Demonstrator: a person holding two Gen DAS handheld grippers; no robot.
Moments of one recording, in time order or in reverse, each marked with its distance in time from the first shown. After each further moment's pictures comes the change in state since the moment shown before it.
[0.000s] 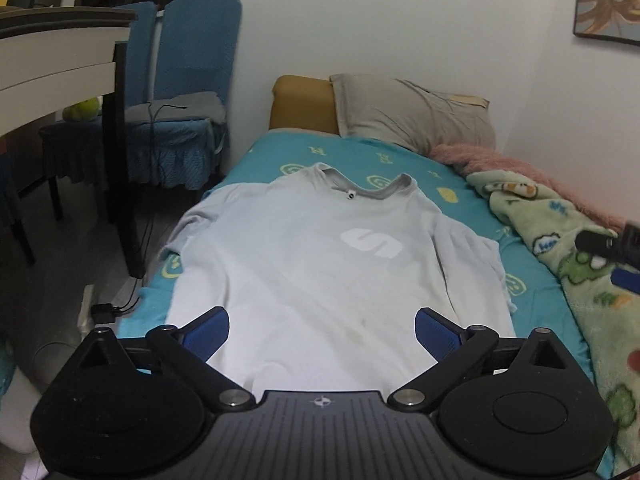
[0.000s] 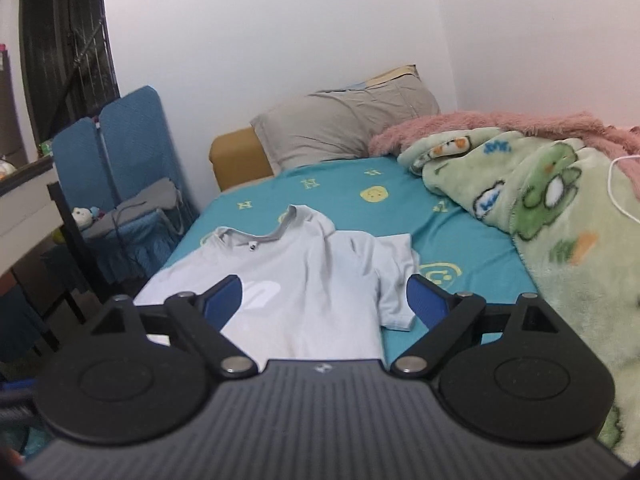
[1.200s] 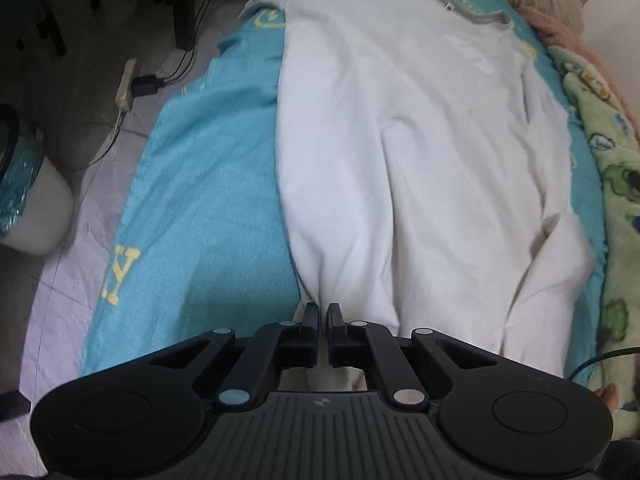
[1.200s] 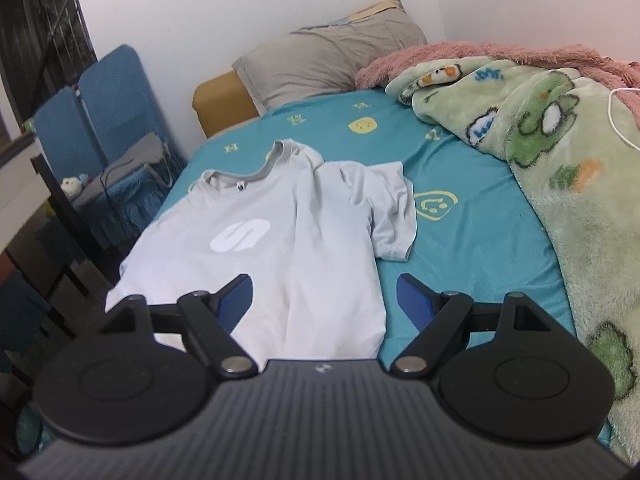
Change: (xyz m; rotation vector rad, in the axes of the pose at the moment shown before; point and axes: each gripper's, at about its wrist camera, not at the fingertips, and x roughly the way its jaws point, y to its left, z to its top) left arm -0.036 0.078 -0.040 -0.232 0.642 0.014; right arm 0.016 -0.008 -0.016 0.046 0.194 -0.041
